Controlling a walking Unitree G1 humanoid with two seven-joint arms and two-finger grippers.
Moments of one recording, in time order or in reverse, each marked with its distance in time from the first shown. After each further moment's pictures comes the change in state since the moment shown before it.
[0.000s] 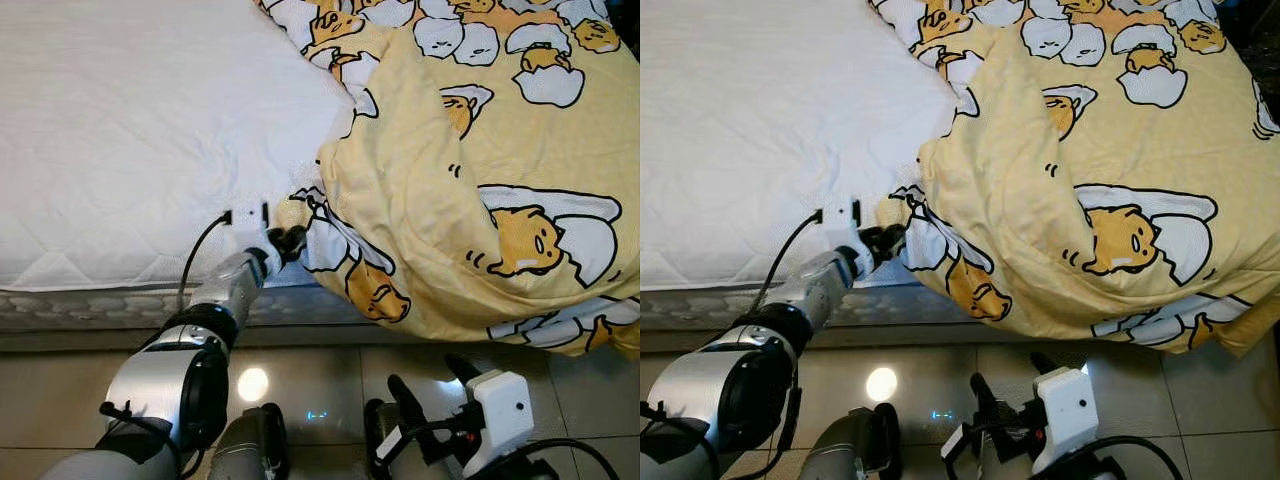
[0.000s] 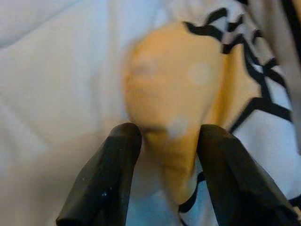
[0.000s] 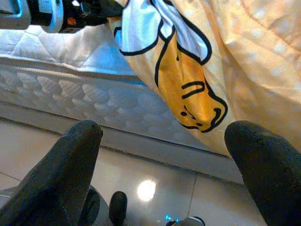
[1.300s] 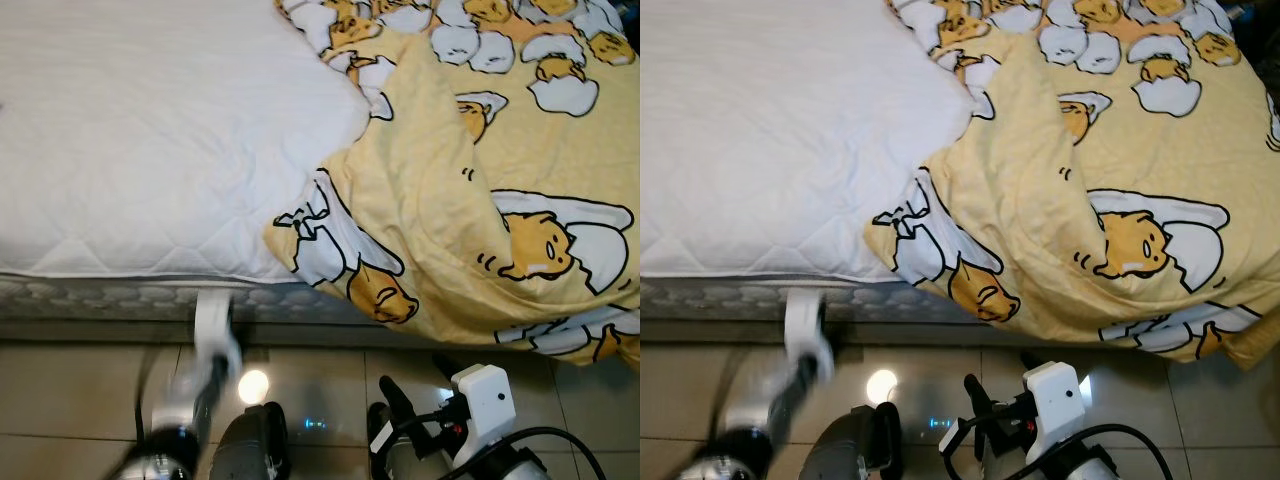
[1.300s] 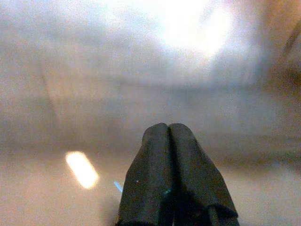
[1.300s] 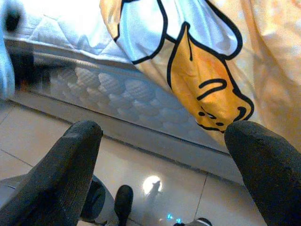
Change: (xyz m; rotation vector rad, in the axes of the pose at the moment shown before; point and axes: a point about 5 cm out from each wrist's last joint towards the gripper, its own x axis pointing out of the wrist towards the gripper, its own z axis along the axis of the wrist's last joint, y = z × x) left arm -0.061 0.056 -0.066 0.325 -0.028 0.139; right arm 0.015 -0.004 -0.010 -0.005 0.024 0.047
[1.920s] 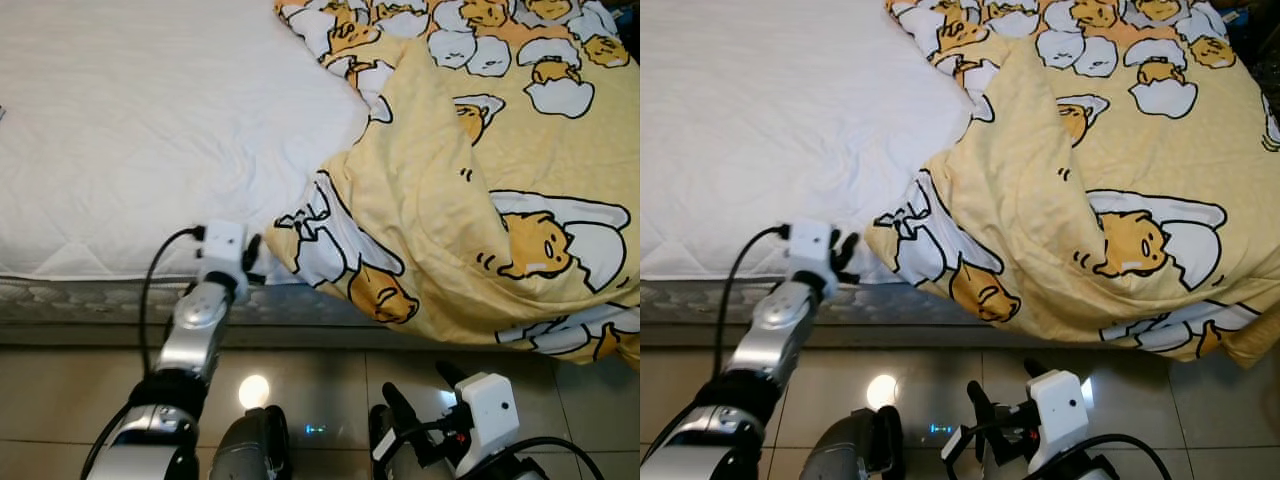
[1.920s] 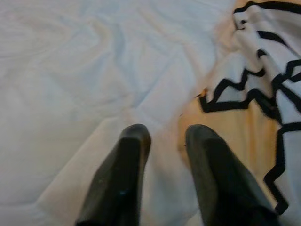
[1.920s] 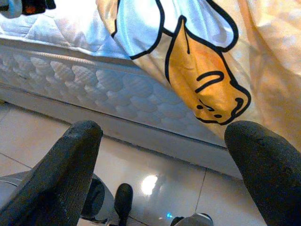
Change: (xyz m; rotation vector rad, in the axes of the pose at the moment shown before) left arm 0.024 -0.016 0.065 0.152 -0.190 0.017; right arm -0.006 0.001 -0.007 0.013 0.015 -0.018
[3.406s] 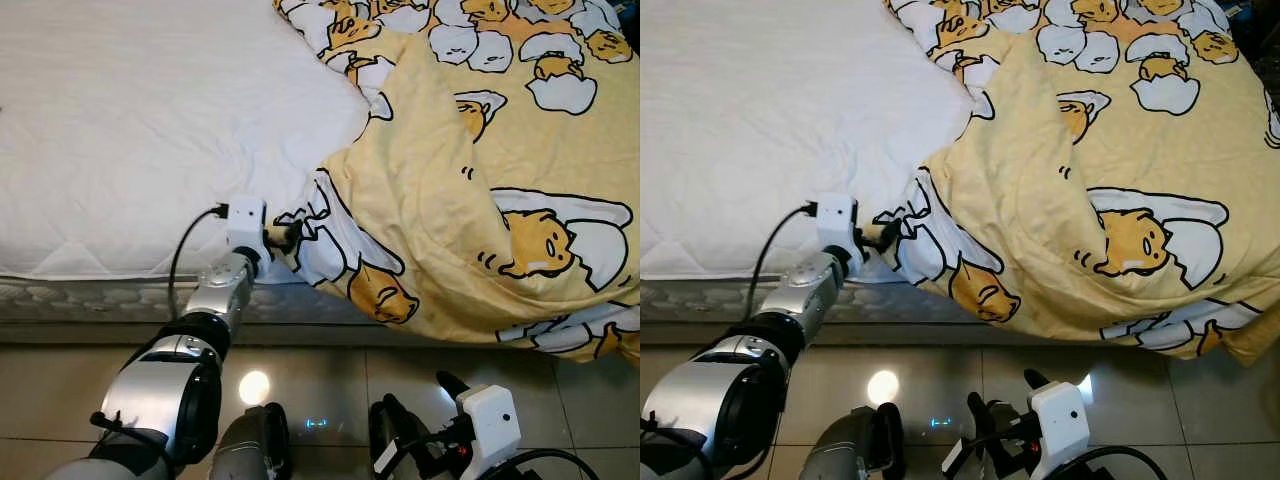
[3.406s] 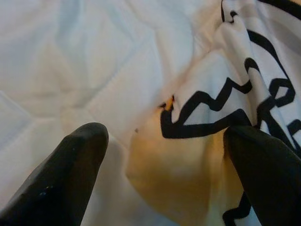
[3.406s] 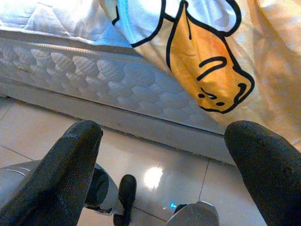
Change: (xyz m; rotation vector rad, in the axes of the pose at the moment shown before) left arm 0.033 -0.017 0.013 -0.202 0.133 -0.069; right arm -0.007 0.003 -0.007 0.014 0.024 0.004
